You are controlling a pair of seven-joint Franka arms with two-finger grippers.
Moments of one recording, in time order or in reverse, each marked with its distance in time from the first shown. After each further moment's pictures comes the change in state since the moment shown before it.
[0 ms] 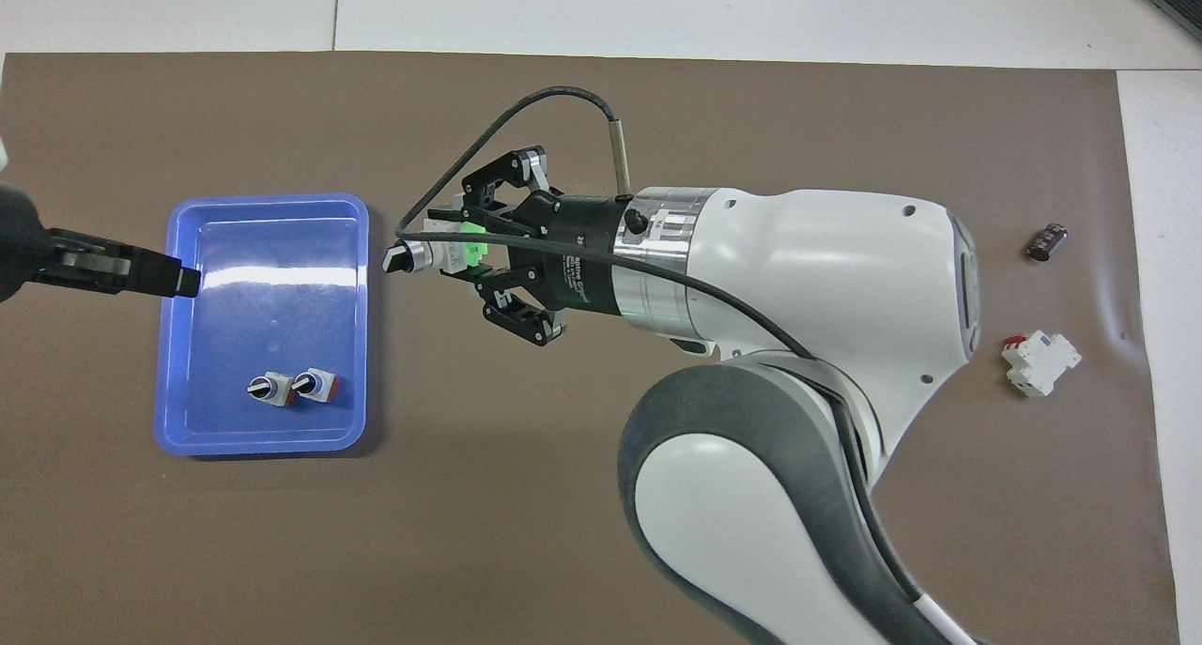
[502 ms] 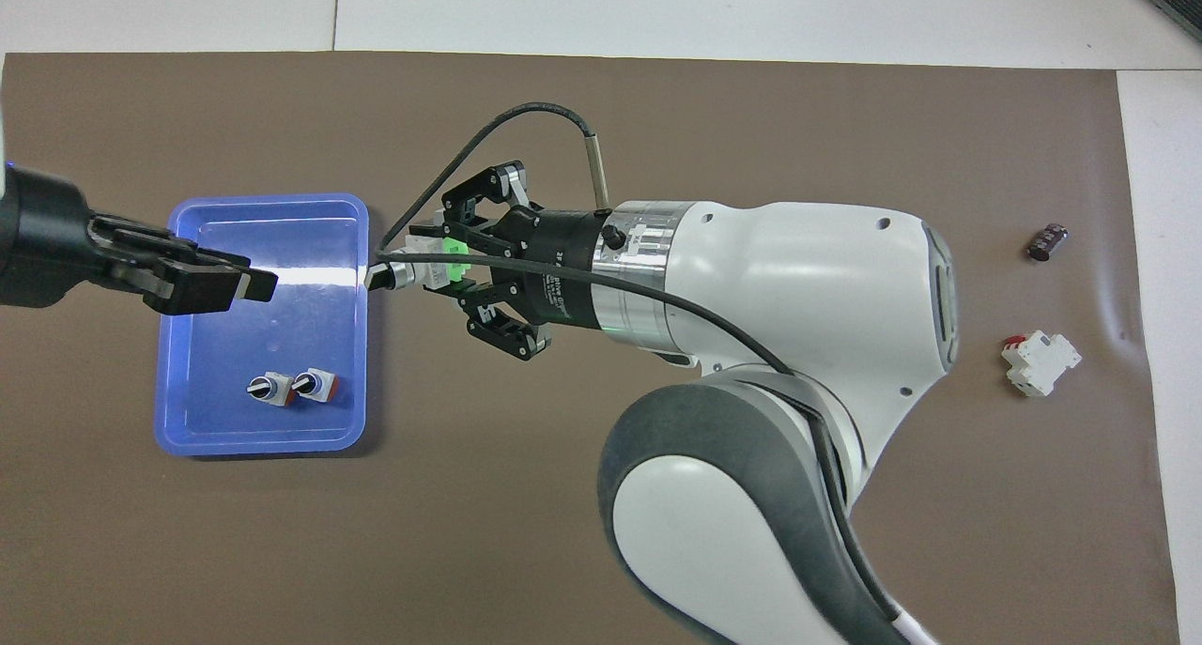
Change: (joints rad) left arm -0.001 -0.001 -0.004 -0.020 -0.256 0.008 0.285; right arm 0.019 0.000 0.000 0.000 0.000 0.000 0.000
